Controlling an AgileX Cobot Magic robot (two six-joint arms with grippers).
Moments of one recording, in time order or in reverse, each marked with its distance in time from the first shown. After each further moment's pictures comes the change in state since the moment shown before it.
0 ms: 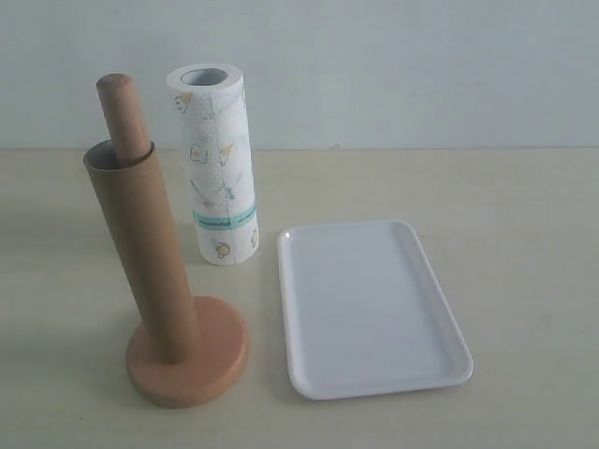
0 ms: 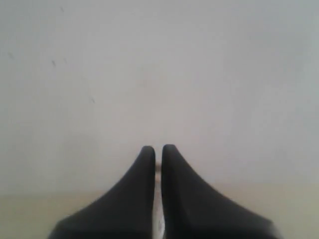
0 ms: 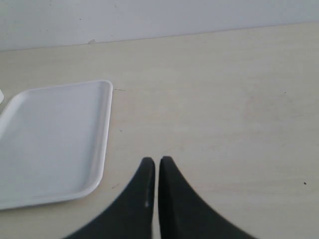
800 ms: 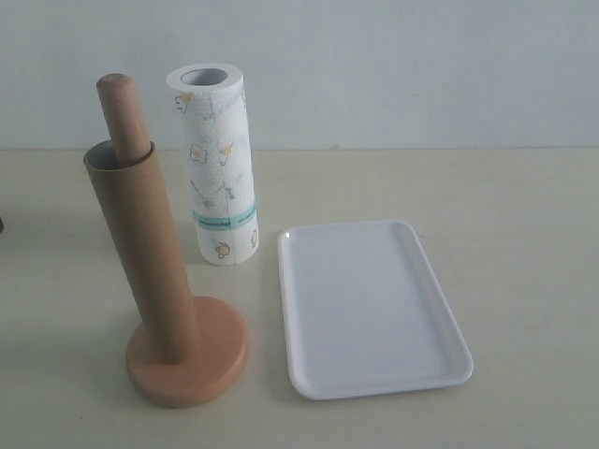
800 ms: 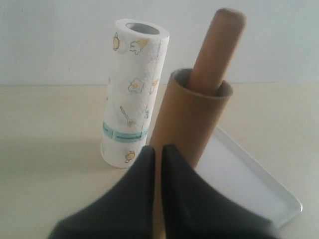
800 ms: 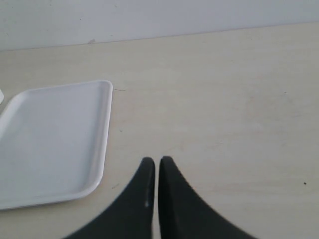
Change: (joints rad) left arm -0.025 0.253 0.470 -1.345 -0.206 1.369; right arm 0.000 0.000 0.000 0.000 0.000 0.000
